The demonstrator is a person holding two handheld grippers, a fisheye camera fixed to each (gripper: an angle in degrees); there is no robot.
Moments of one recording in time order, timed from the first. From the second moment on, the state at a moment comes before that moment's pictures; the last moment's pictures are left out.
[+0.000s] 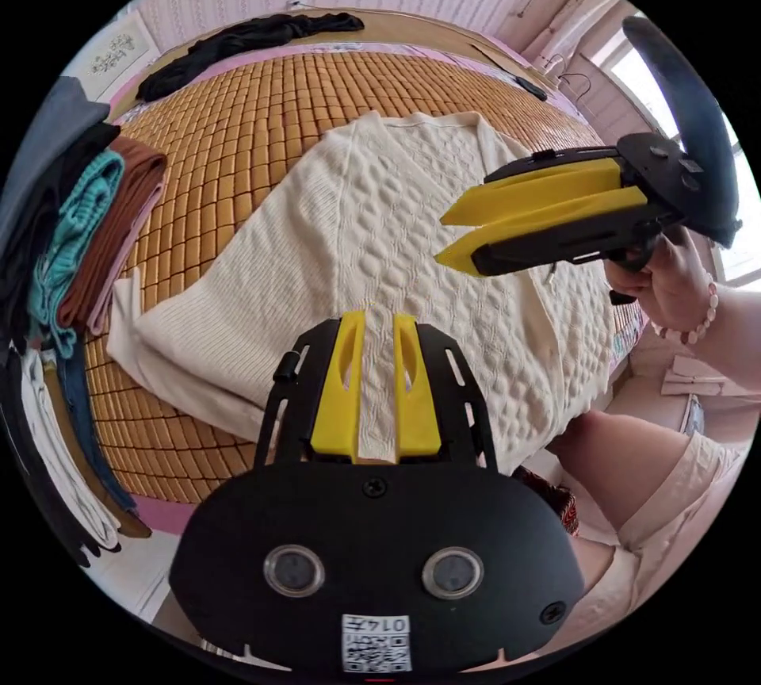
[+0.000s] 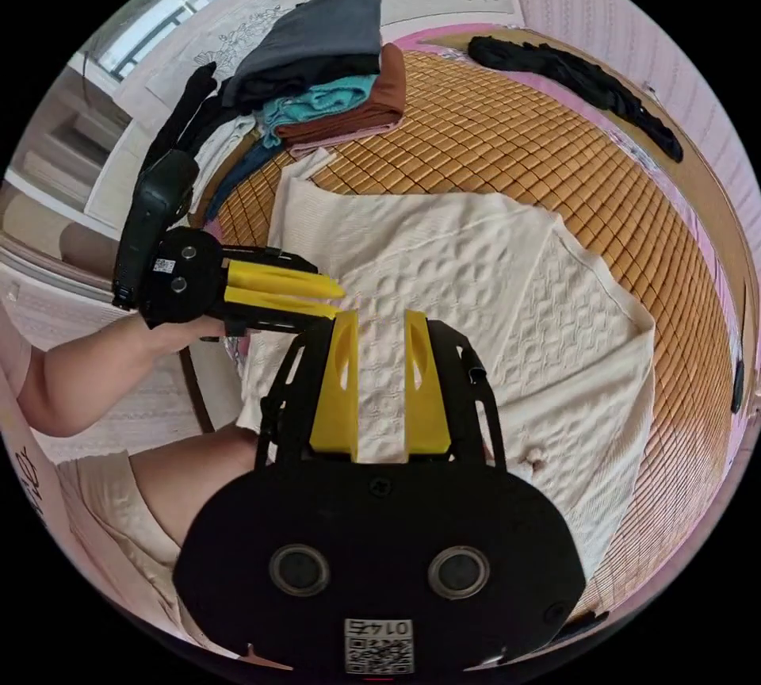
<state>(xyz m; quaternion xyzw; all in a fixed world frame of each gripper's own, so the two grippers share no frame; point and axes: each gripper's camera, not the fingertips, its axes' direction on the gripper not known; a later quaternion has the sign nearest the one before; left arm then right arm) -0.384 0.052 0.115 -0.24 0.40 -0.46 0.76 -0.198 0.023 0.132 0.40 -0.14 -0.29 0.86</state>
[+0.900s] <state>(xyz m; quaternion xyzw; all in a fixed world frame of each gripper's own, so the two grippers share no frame) -0.483 0.346 0.081 -0.28 0.26 -0.63 0.67 -0.456 -0.053 0.053 0.38 -0.08 -0.35 0.85</state>
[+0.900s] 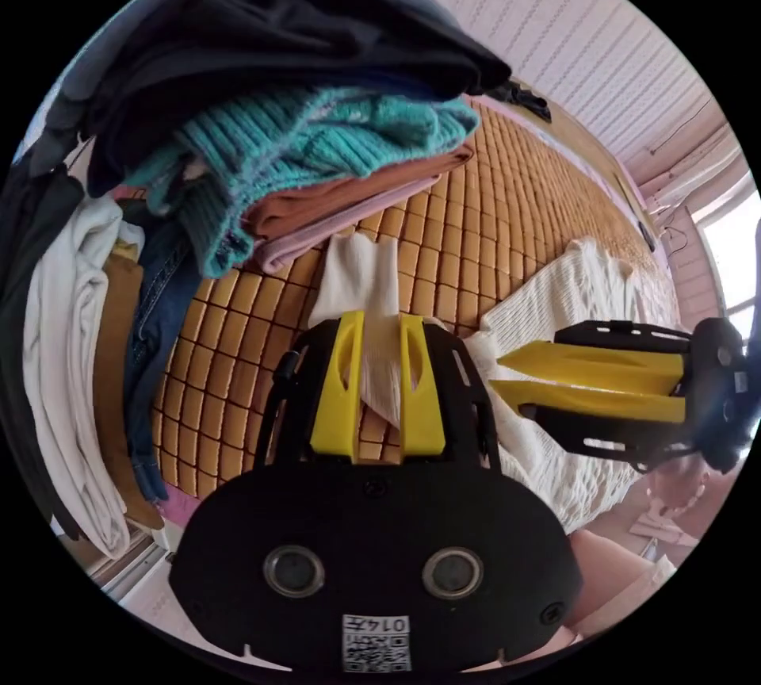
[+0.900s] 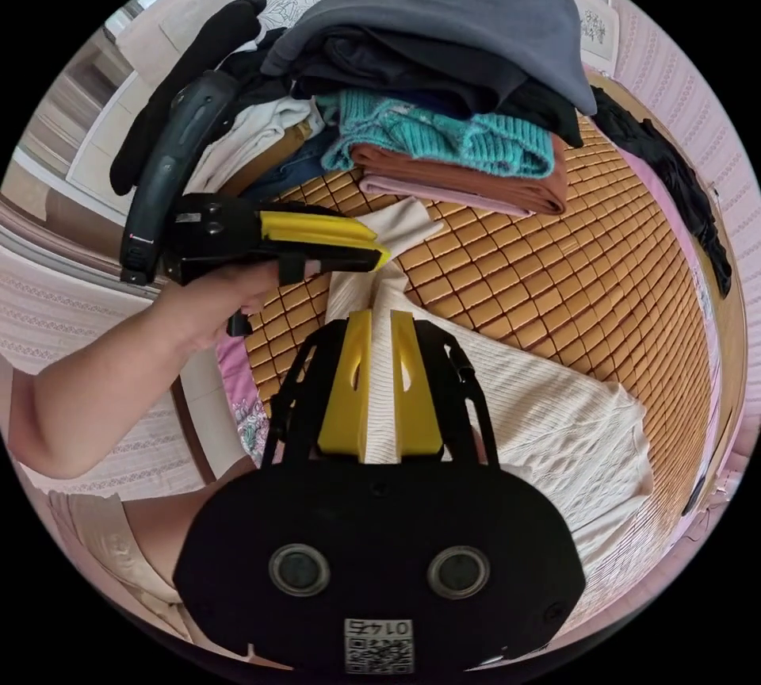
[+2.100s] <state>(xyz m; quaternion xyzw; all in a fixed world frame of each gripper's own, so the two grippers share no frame) -0.415 0.549 -0.118 -0.28 0.15 -0.85 0.42 -0.569 -0.024 0.099 0.30 -0.12 -0.49 0.81</state>
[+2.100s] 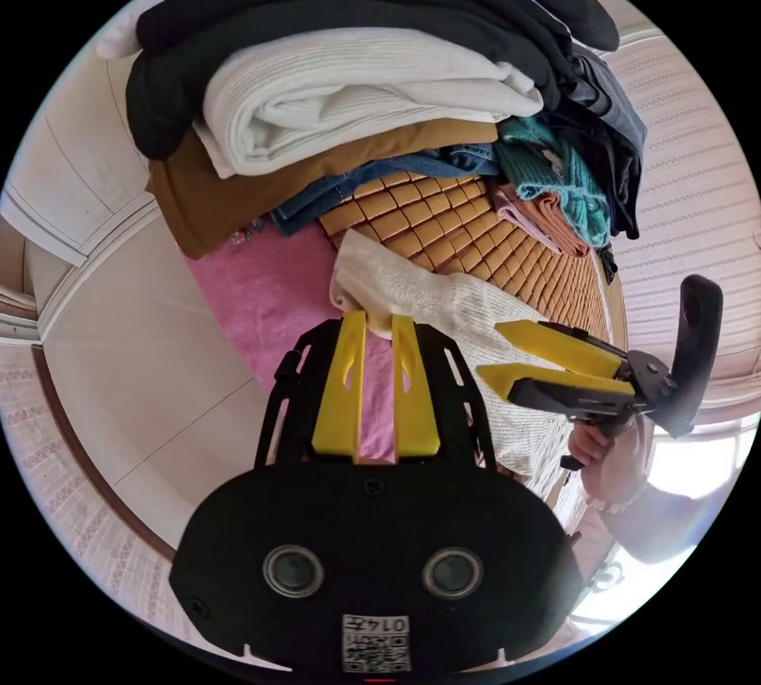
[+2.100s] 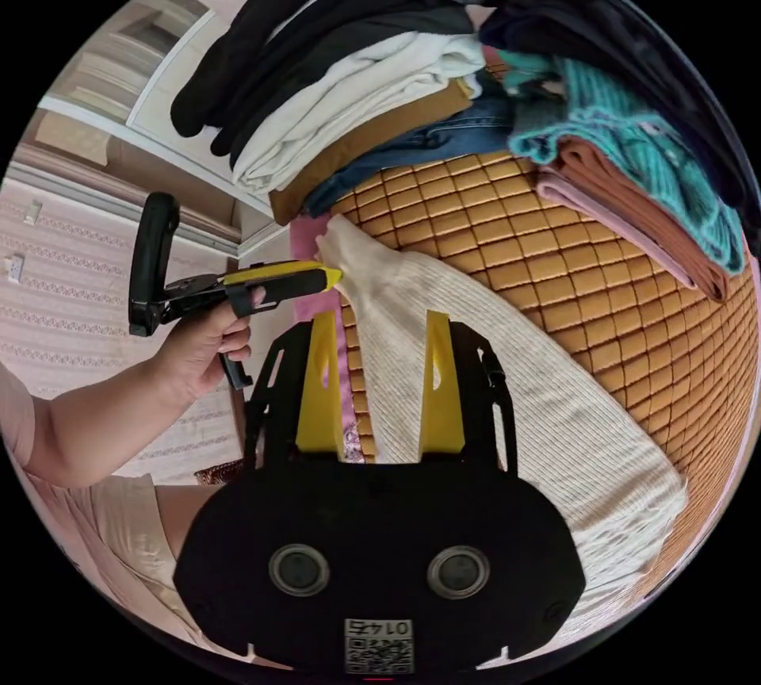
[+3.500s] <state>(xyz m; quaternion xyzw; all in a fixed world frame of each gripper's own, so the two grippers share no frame) -0.372 0.049 -0.048 -0.11 0.47 -0.46 0.75 0.084 0.187 0.414 0.39 -0.41 0.22 0.79</state>
